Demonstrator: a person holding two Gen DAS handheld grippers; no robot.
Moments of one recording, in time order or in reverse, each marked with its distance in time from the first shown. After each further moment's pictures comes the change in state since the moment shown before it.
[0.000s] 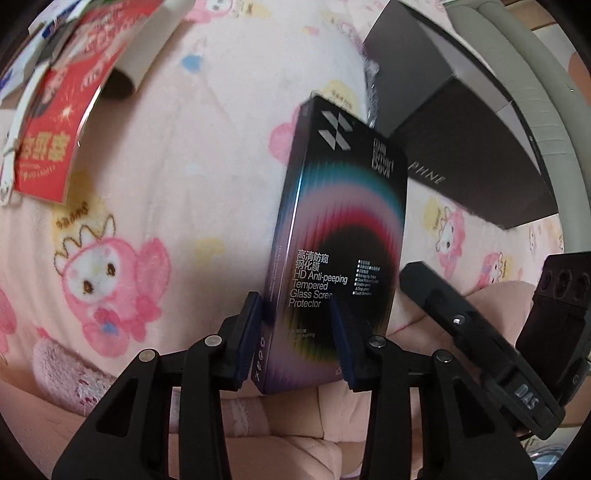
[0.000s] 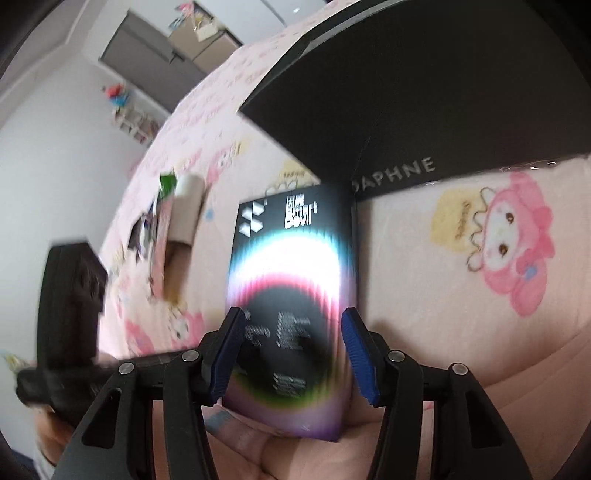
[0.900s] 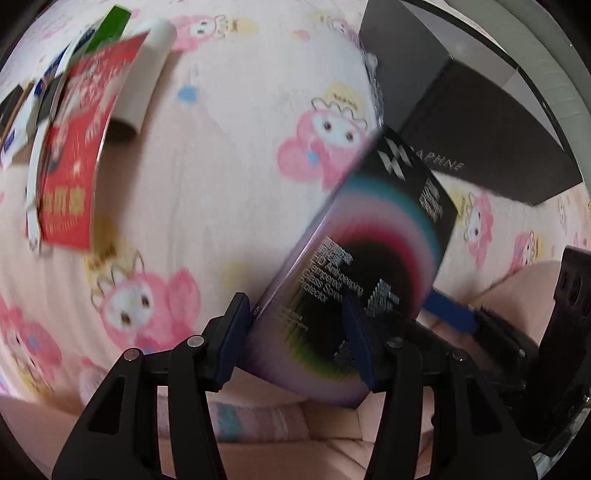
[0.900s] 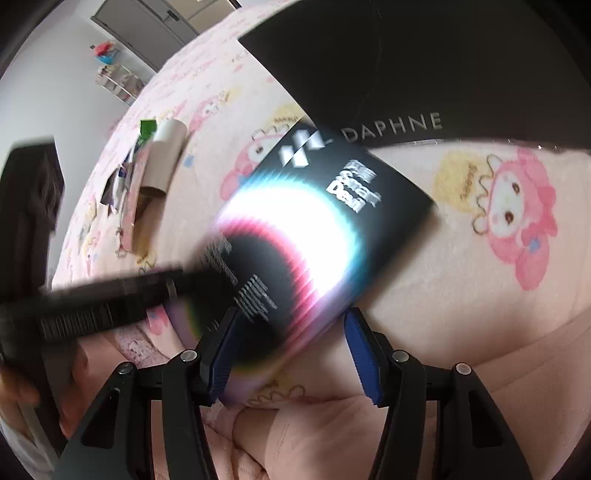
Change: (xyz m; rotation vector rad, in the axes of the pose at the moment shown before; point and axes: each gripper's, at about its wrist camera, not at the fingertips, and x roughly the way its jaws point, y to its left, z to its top) left arm 0.000 -0.024 0.010 0.091 0.043 0.152; right arm 0.018 0.018 -0.010 -0.101 0.116 -0.099
